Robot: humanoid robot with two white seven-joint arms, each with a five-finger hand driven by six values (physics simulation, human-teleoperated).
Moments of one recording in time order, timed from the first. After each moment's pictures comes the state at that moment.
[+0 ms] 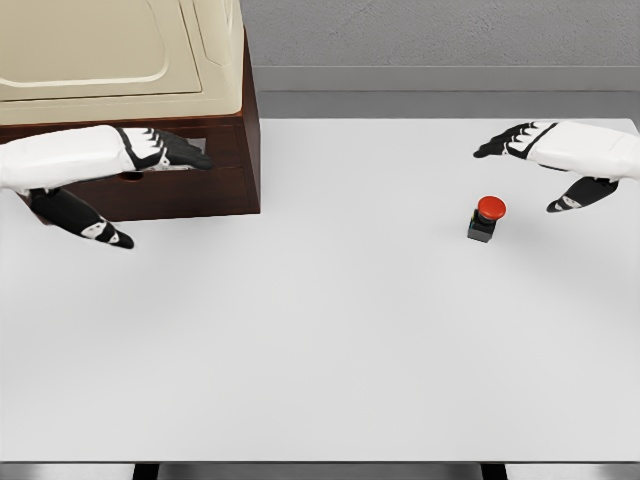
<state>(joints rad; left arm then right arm) -1.39 1.27 -1.55 -1.77 0.34 -0.61 -0.25 -0.65 -0.93 0.51 -1.41 0.20 -0.60 0.61</state>
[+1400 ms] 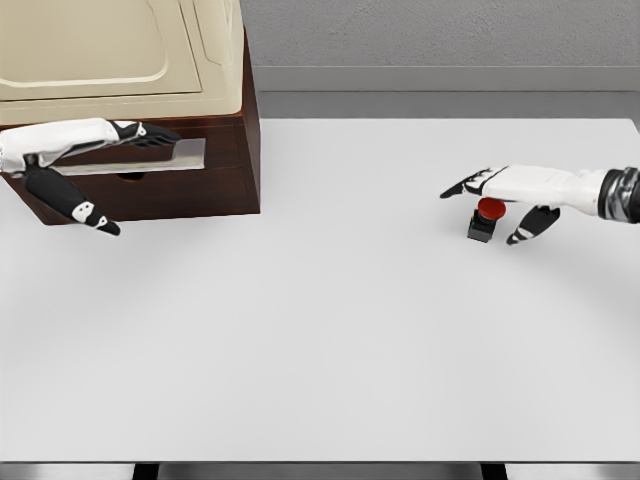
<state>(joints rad) -1.20 1.24 -1.30 -1.76 0.60 -0.09 -0.45 -0.74 -0.79 0.72 -1.17 0.22 -0.60 0.61</state>
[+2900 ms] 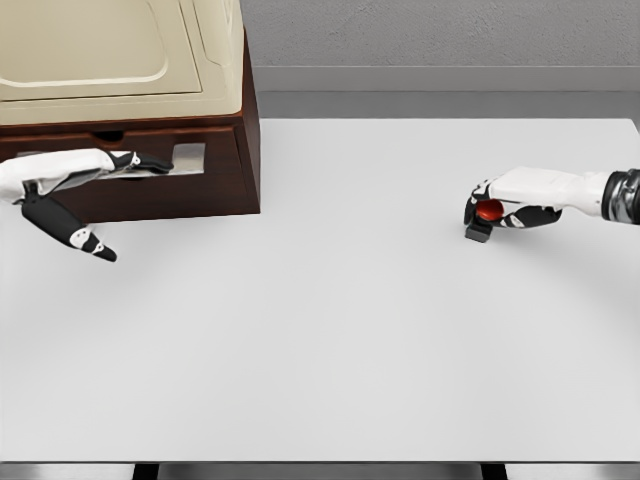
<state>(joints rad) -1.01 1.26 -1.17 -1.75 0.65 -0.05 -0.50 -0.74 -0.79 0.73 -1.14 0.22 -0.61 0.61</state>
